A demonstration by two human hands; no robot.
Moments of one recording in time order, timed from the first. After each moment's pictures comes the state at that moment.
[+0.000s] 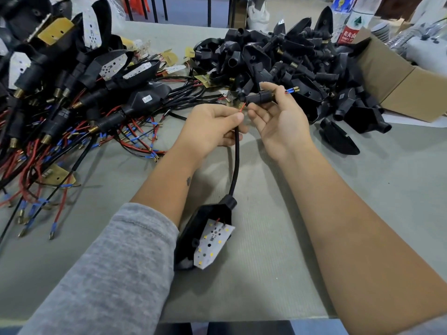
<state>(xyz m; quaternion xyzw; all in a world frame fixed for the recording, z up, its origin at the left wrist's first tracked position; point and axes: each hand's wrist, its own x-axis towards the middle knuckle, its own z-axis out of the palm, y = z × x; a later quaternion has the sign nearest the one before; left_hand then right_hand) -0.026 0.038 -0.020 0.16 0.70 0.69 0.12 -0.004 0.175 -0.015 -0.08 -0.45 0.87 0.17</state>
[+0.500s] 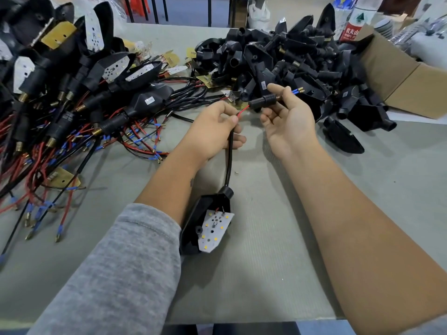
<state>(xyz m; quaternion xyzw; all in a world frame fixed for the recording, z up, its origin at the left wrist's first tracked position) -0.026 0.041 -0.020 0.15 0.72 0.66 0.13 -0.007 0.179 -0.017 -0.14 -0.45 0.86 0.20</state>
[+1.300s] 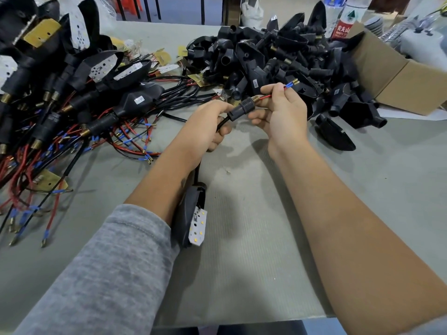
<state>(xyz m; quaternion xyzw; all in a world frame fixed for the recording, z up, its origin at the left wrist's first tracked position) -0.021 0.050 0.004 0.06 0.72 0.65 0.23 -0.001 0.178 -0.014 -0.14 -0.59 0.75 0.26</state>
